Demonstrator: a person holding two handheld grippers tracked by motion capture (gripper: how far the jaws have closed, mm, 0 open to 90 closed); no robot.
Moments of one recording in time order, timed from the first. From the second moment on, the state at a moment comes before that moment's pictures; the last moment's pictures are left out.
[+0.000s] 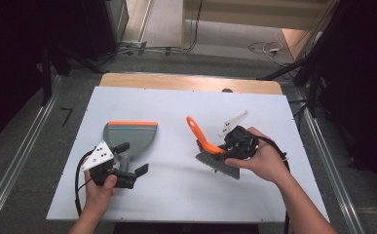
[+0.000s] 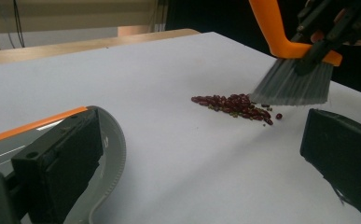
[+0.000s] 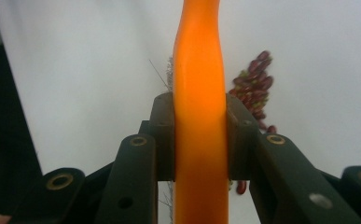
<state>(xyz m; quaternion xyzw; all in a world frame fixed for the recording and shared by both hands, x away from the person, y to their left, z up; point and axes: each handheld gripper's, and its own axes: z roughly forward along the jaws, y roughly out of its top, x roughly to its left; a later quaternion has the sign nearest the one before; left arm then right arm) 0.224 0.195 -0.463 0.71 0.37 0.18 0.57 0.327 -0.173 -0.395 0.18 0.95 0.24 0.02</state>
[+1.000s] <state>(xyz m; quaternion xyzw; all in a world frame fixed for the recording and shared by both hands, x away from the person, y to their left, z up) 0.224 0.191 -0.465 0.72 0.36 0.18 0.56 0.364 -0.160 -0.443 0.12 0.97 0.23 0.01</state>
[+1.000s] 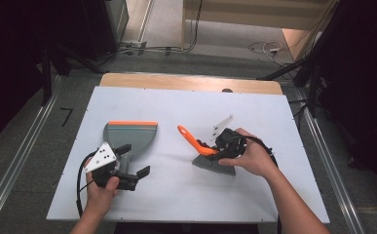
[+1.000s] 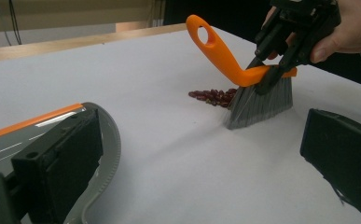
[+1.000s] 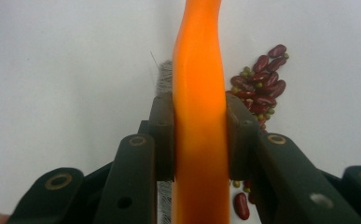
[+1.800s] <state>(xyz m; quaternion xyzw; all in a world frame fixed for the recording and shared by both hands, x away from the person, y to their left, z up) 0.222 0.194 -0.463 0.72 0.36 0.18 0.57 0.371 -0.214 -0.404 0.30 0.91 0.27 0.08</state>
